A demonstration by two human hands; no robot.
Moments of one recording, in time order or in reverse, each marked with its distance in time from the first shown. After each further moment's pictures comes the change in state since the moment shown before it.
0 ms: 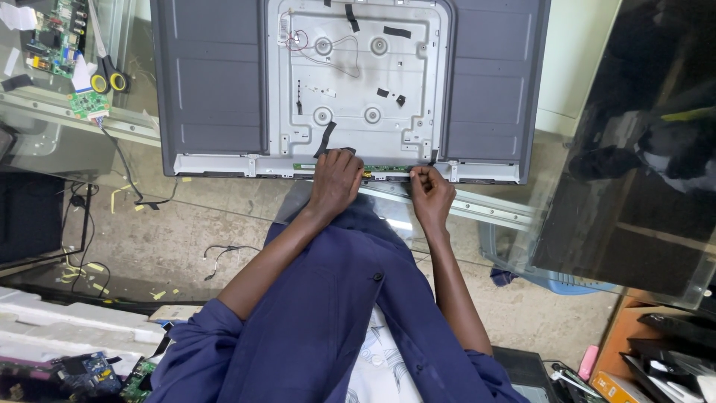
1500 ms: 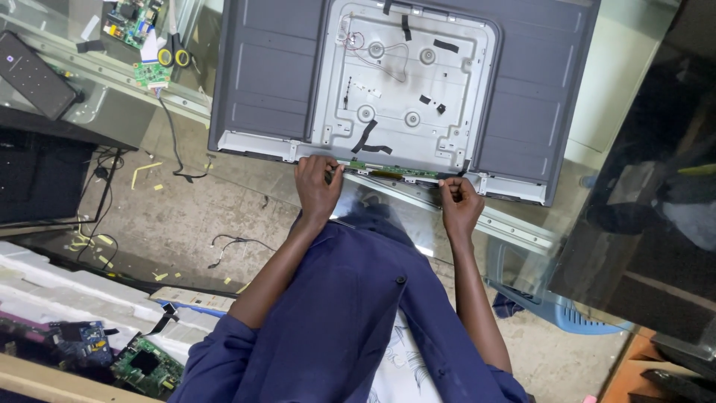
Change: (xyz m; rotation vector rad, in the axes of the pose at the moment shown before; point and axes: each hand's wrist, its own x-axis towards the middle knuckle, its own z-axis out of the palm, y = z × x) left_hand -0.065 -0.027 -0.039 -0.145 0.347 -0.525; right_hand -0.008 0.001 -0.006 0.102 -0.014 -0.029
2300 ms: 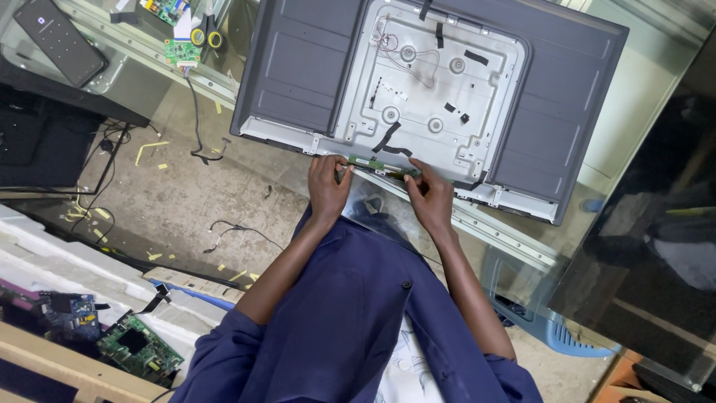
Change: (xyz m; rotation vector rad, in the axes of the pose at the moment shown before) left_hand -0.008 -0.005 -0.008 -0.113 0.043 -0.123; right_hand 0.002 -0.088 0.048 0.007 -0.388 -0.271
